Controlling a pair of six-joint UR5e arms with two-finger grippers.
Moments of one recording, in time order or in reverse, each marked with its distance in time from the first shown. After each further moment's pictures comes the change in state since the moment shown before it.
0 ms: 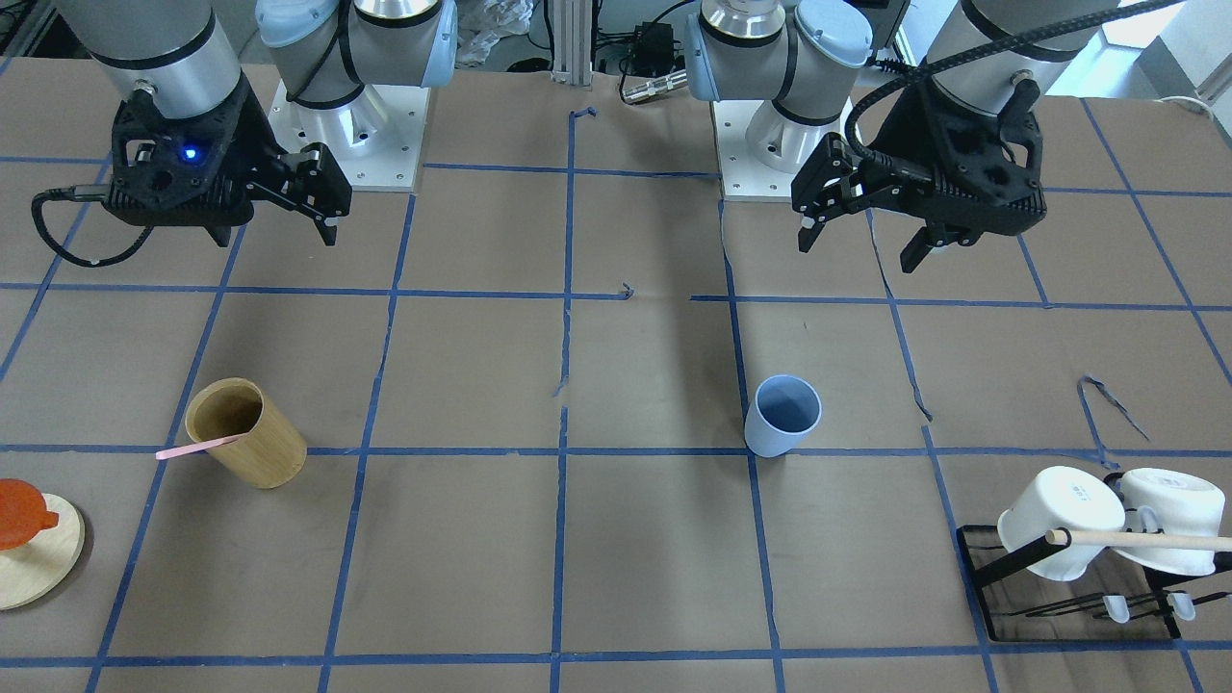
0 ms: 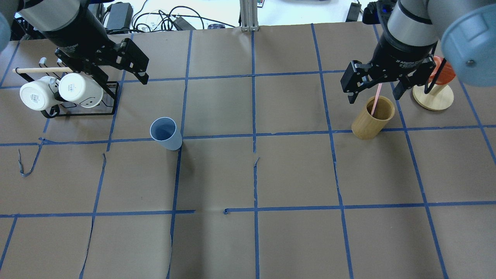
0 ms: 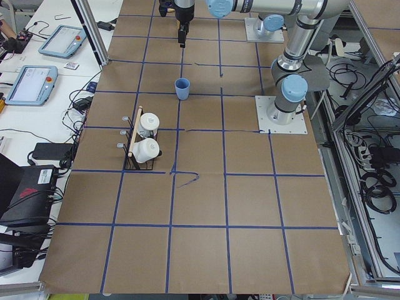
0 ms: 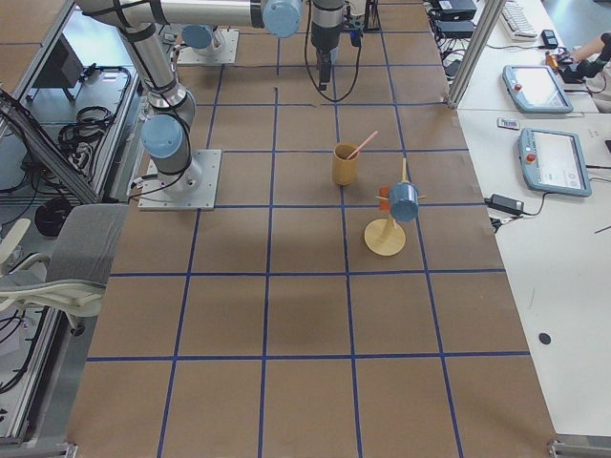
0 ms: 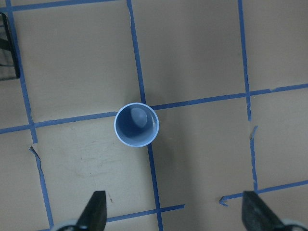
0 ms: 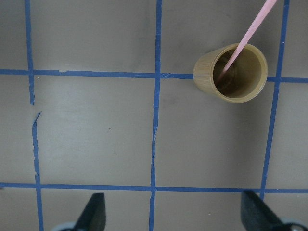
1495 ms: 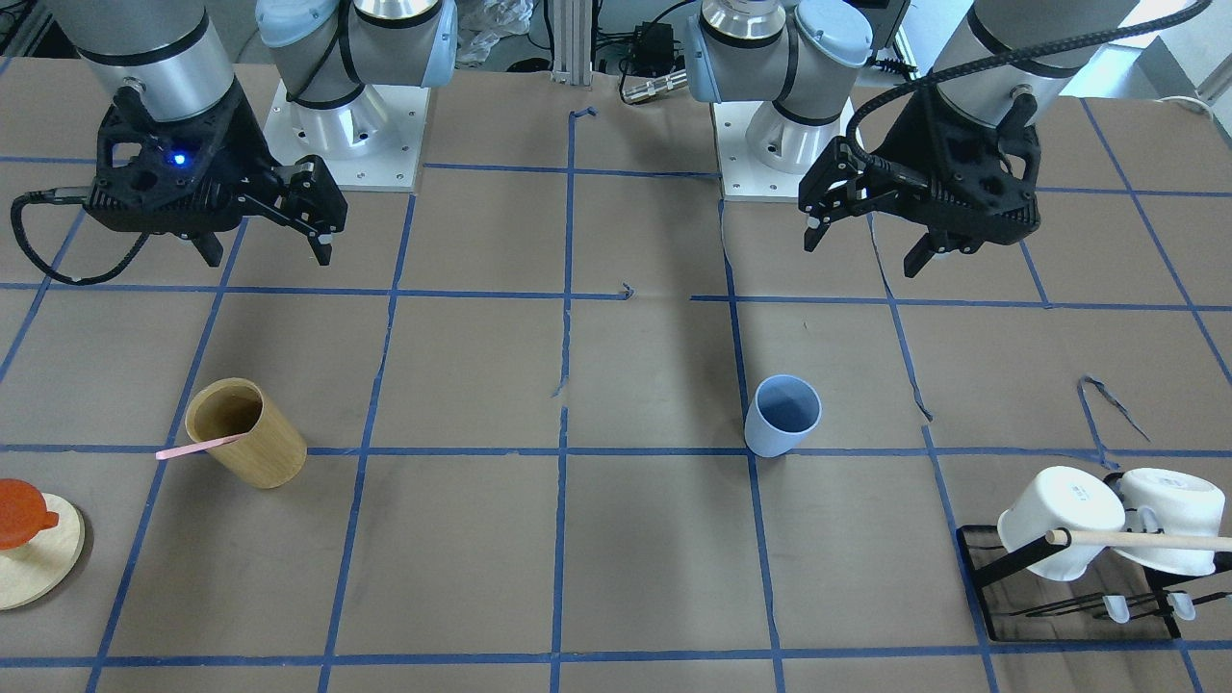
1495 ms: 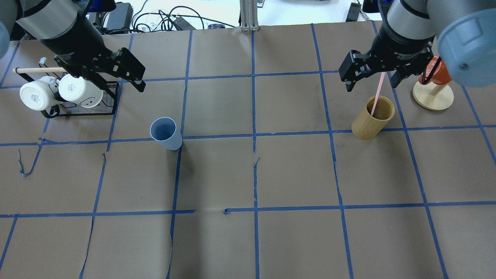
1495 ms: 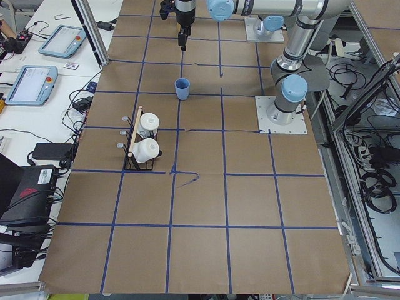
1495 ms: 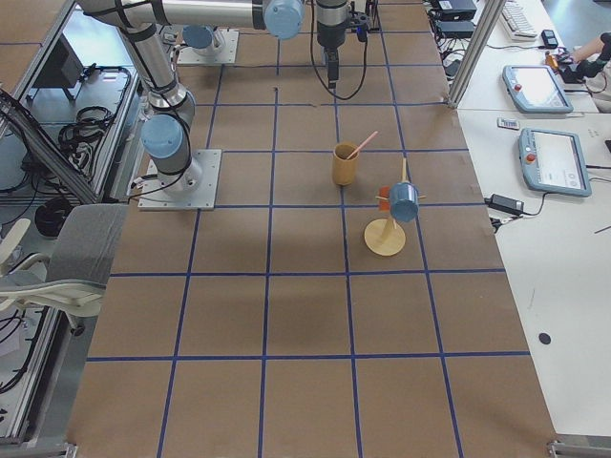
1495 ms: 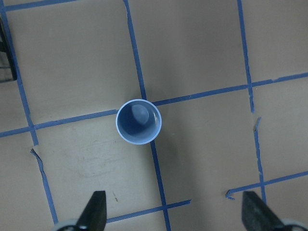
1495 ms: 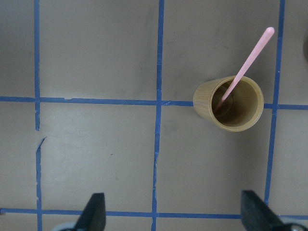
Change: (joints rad) left arm 0.025 0.011 -0.035 -0.001 -0.005 0.090; right arm -0.001 0.007 0.004 -0.090 0.007 -0.001
